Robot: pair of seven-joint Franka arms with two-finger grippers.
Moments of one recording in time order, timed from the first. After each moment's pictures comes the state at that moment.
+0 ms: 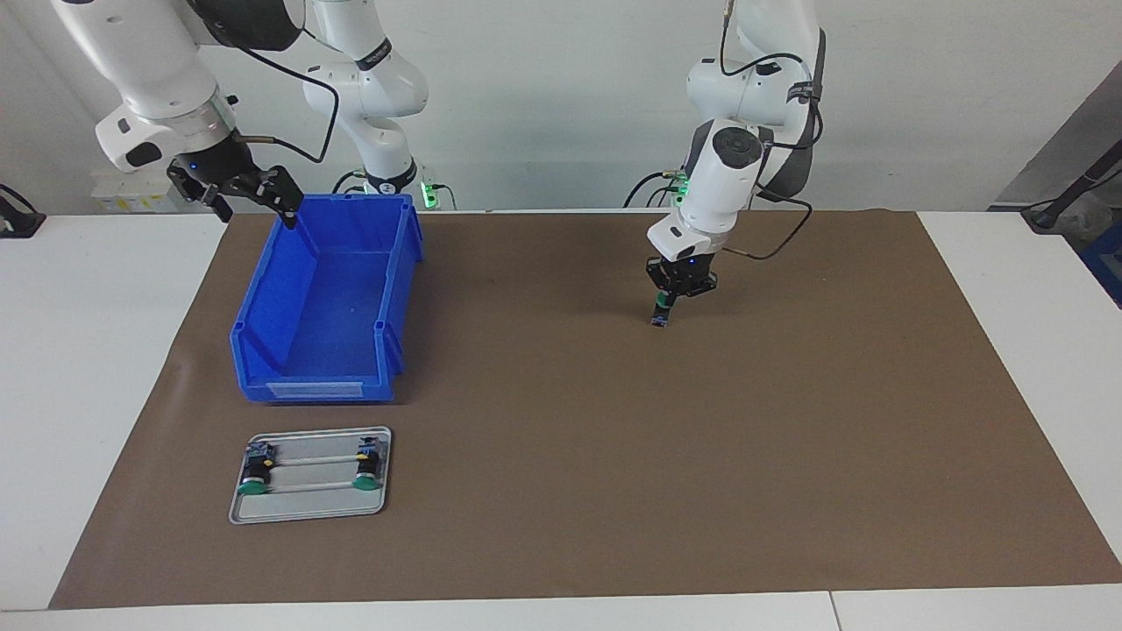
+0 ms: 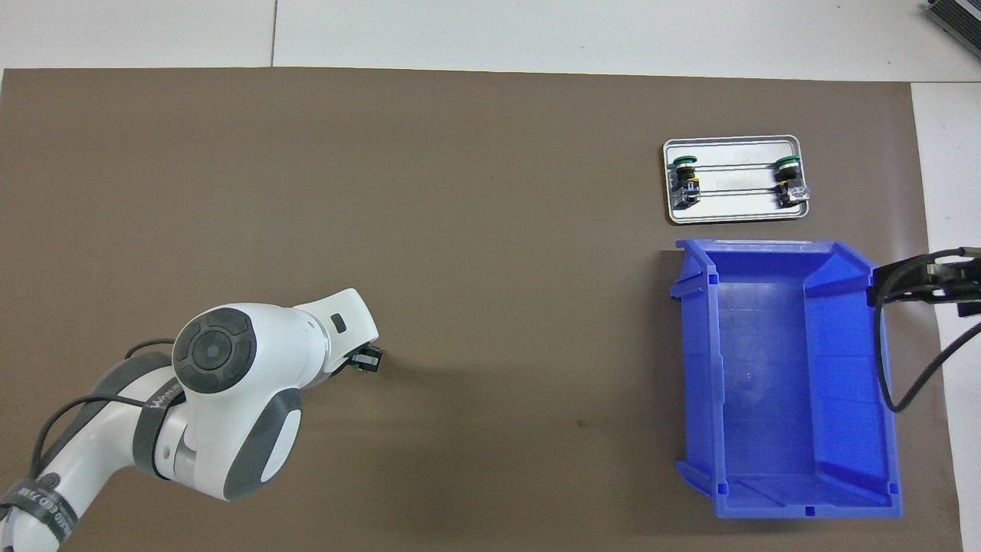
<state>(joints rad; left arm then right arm) -0.50 -0.10 0.02 -2.38 -0.11 2.36 -0.05 -0.01 -0.10 -0.05 -1.70 -0.03 1.51 0.09</state>
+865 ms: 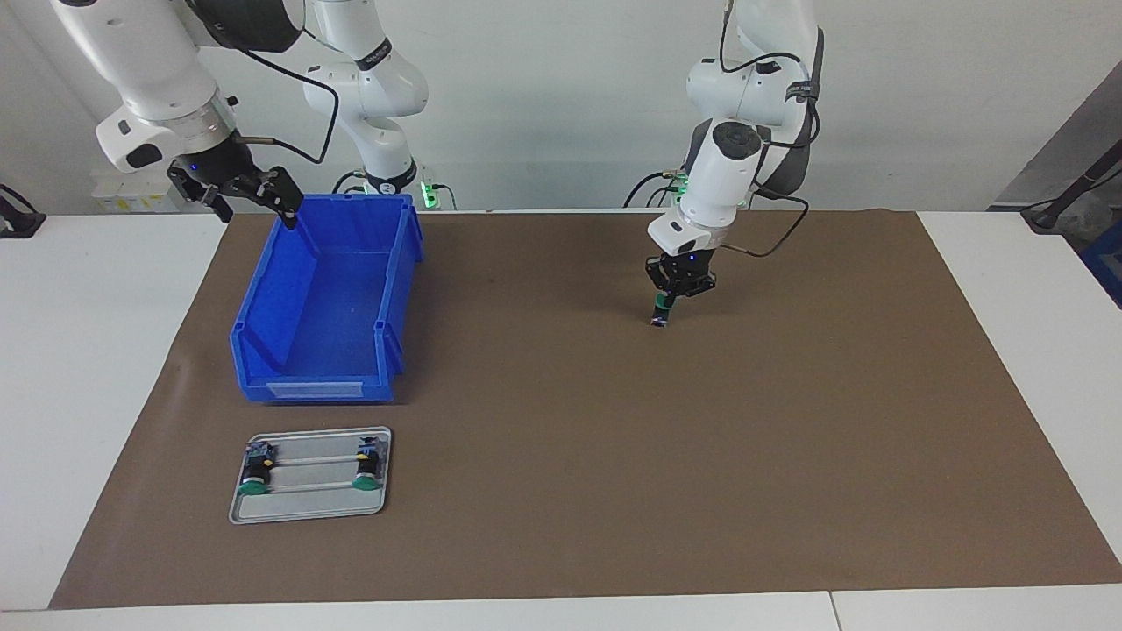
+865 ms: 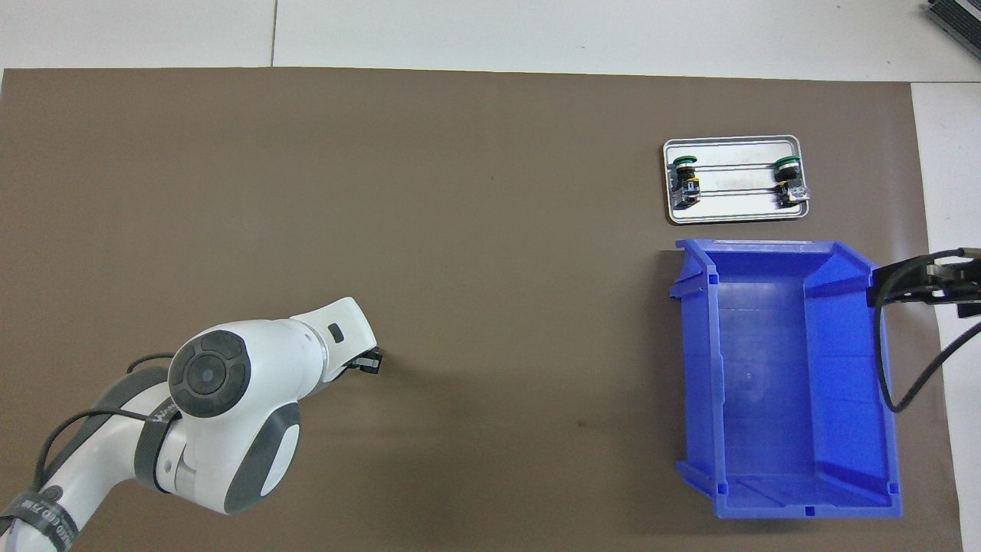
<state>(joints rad) -0.50 -0.10 0.02 -2.38 -0.11 2.38 -0.06 -0.01 -0.10 -0.05 -1.70 -0.03 1.51 0.09</state>
